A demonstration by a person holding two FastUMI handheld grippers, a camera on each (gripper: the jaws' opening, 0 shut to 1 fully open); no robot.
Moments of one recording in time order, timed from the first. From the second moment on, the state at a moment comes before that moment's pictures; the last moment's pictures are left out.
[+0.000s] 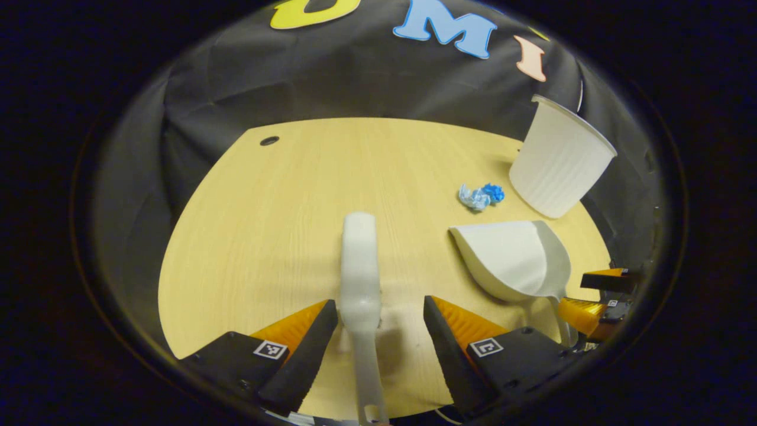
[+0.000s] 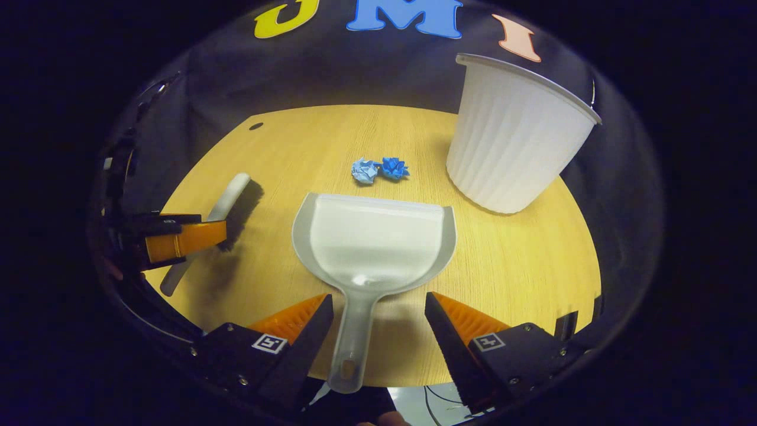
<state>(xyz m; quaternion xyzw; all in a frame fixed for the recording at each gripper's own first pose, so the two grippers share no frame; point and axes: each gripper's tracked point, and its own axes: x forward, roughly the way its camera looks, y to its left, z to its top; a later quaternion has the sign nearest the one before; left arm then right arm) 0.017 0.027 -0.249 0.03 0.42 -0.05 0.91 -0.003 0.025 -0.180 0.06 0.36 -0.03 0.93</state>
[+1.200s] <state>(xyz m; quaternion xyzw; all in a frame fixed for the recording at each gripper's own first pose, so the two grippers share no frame) 0.051 0.035 -0.287 0.07 0.49 -0.05 0.87 0.030 0.024 -0.223 0.07 0.43 -0.02 0.90</state>
